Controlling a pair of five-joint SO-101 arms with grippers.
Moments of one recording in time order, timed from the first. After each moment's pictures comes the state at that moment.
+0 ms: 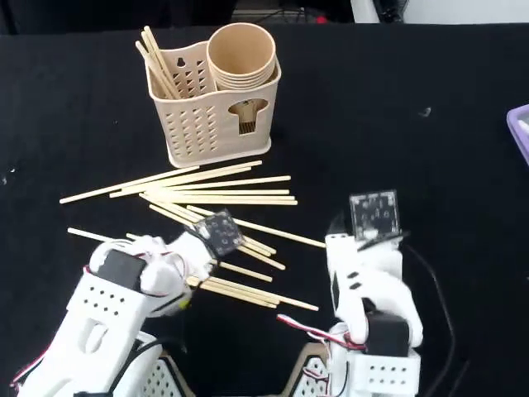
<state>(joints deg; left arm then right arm) 14.9 -58.9 65.1 75.0 -43.1 4.0 -103.0 87.3 61.4 10.0</state>
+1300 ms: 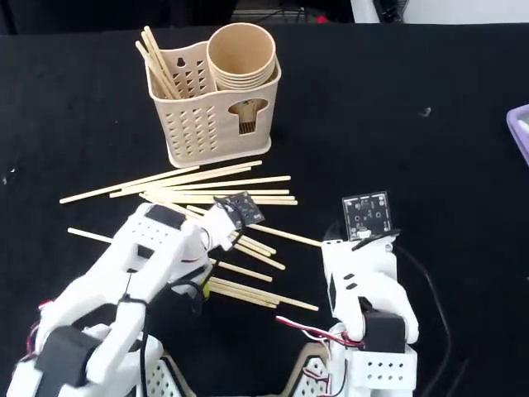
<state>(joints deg) 15.9 -20.0 53.8 58.9 -40.7 3.3 -103.2 90.3 60.9 10.2</state>
